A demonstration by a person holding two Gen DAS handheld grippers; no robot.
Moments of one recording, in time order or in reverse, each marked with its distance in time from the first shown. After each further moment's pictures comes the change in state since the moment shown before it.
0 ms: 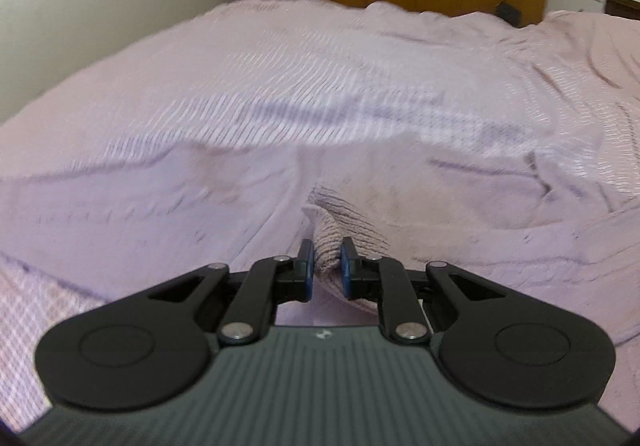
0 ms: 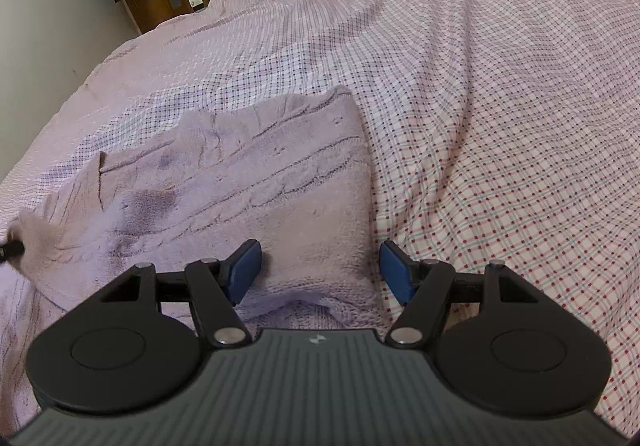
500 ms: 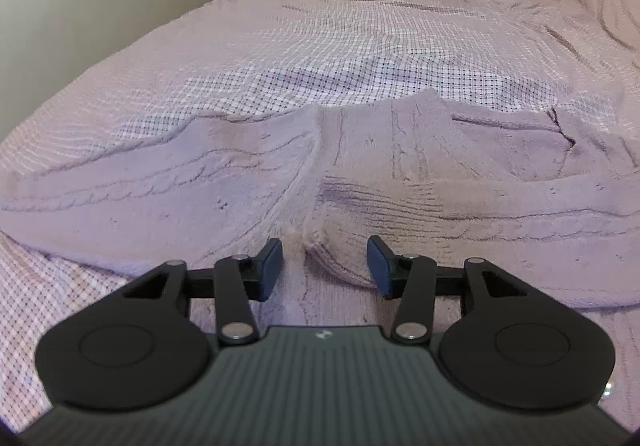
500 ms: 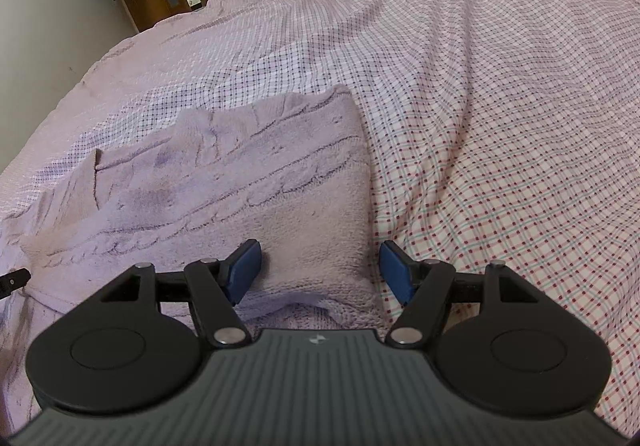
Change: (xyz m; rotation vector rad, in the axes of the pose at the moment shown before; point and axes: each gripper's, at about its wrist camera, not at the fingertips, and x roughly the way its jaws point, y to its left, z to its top) left arm -0.003 0.005 -0.014 0.063 0.056 0.066; right arm 0.001 -0.004 -0.001 -0.014 -0.003 -0.005
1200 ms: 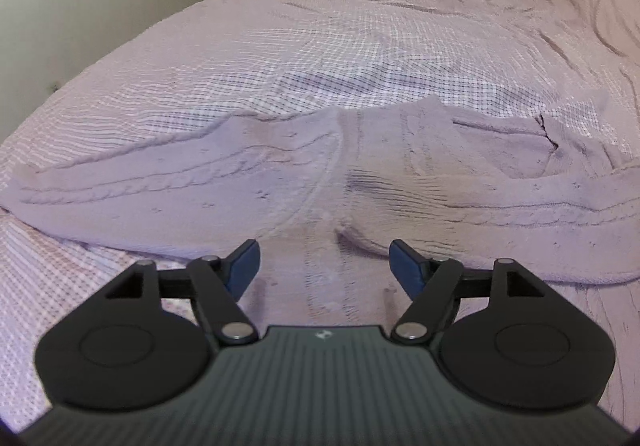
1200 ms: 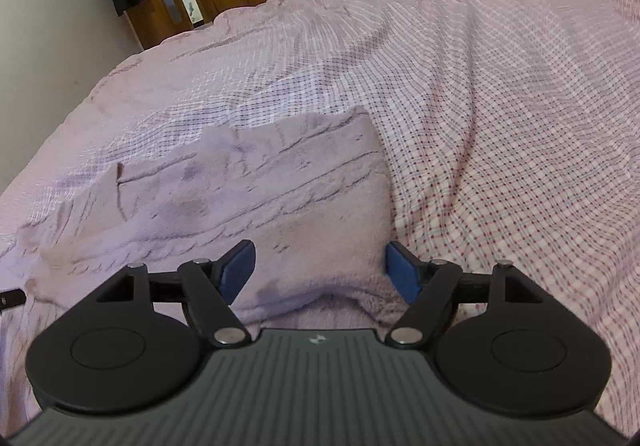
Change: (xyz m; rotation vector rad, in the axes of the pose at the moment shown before) left arm -0.042 0.031 0.004 -0.007 0.029 -0.023; right arm -0.039 0.025 -0.012 -0.024 -0.074 -0.001
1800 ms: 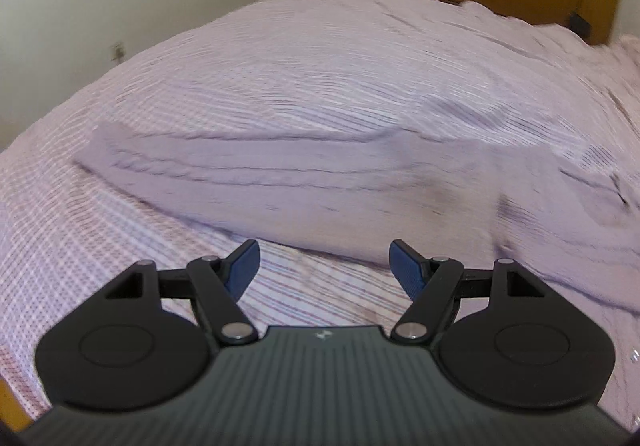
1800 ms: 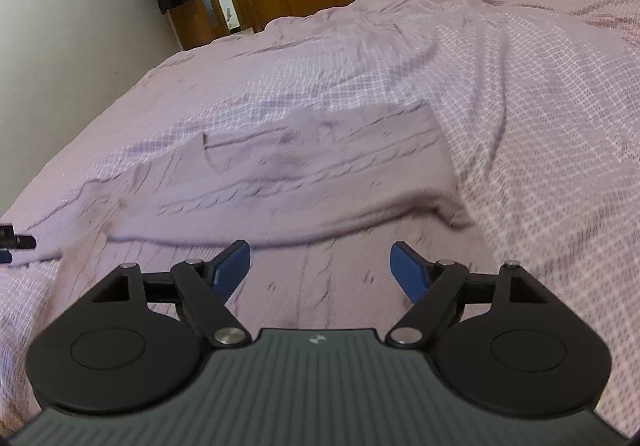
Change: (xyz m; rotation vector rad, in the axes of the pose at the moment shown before) left arm -0.019 0.132 -0.005 -0.198 -0.010 0.106; right arm -0.080 0.060 -0.061 -0.067 -0.033 0.084
